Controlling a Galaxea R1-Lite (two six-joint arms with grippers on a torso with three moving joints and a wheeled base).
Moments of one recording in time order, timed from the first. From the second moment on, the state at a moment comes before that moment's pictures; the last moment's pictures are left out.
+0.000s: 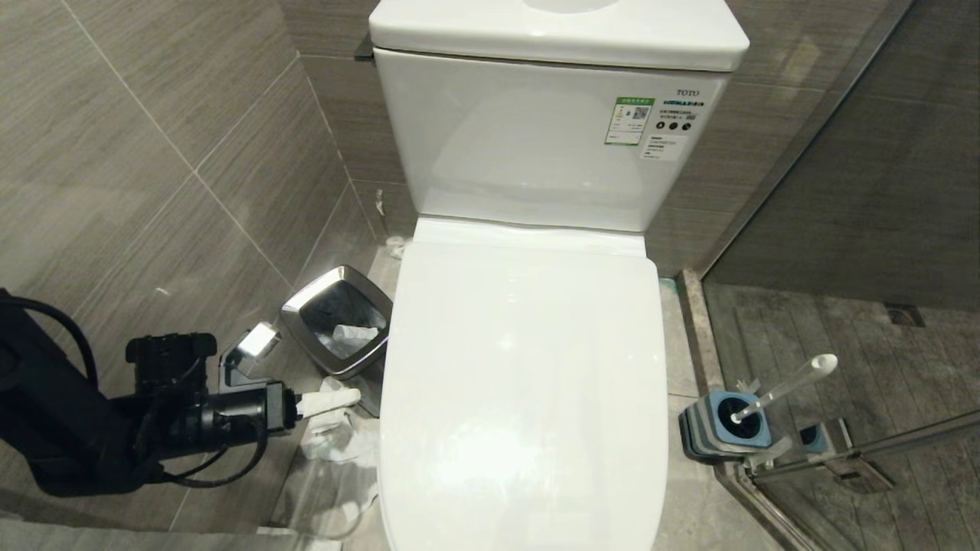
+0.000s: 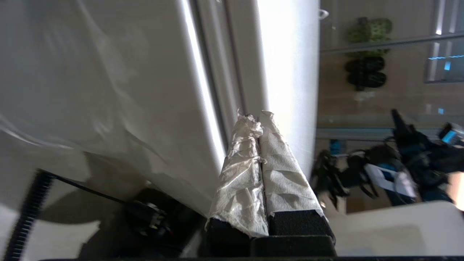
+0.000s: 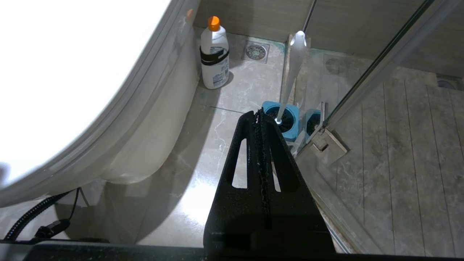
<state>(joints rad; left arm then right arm) 0.07 2.04 -0.64 -0.83 -1.22 -0.30 0.00 0.00 0.00 -0.03 0.00 -0.01</state>
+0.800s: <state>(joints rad) 0.06 1.98 -0.46 -0.84 -1.31 -0.27 0.00 0.00 0.00 -0.03 0.00 -0.01</state>
